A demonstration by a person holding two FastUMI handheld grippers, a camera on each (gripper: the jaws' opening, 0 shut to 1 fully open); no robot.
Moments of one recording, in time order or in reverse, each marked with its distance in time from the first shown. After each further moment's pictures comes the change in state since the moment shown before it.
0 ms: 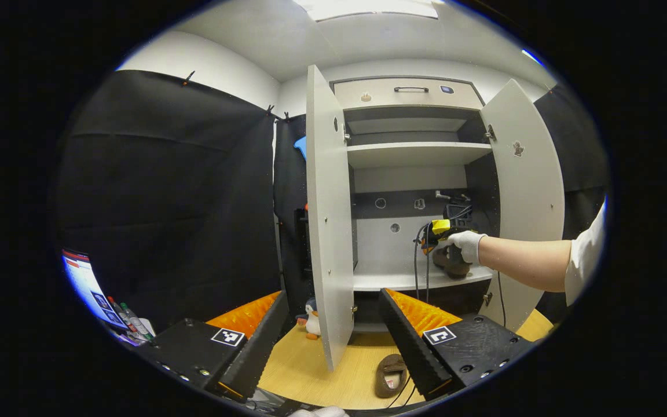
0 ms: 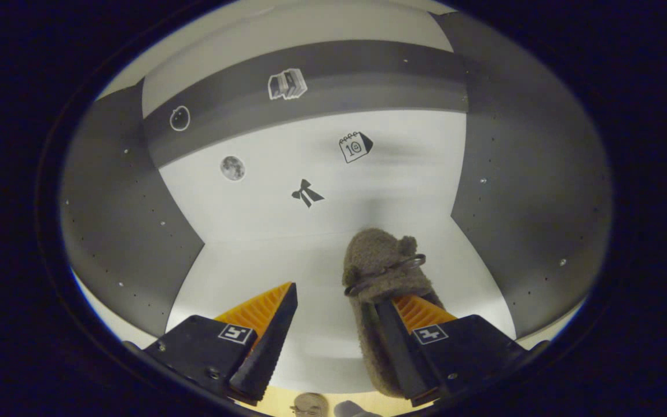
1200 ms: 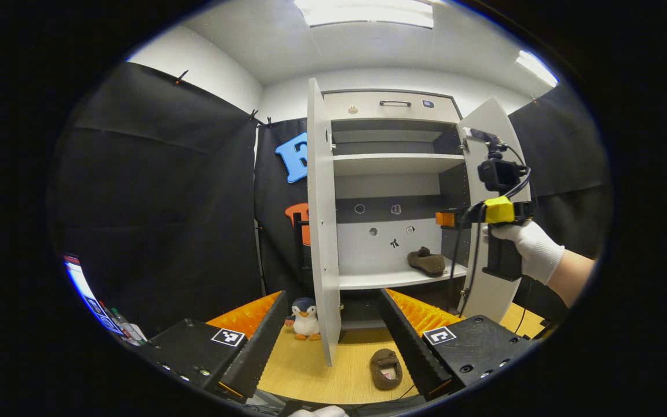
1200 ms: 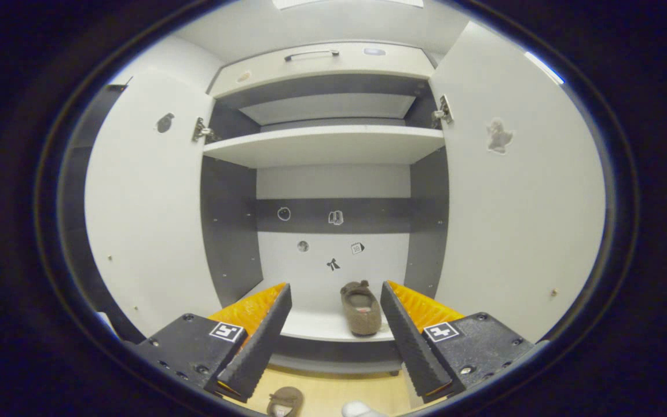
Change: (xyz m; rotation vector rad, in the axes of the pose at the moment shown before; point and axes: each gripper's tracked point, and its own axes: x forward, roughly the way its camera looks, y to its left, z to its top) left arm -0.013 -0.009 0.000 0.003 -0.042 -0.151; right arm -0.319 -0.004 -0.056 -0.172 -0.559 0.088
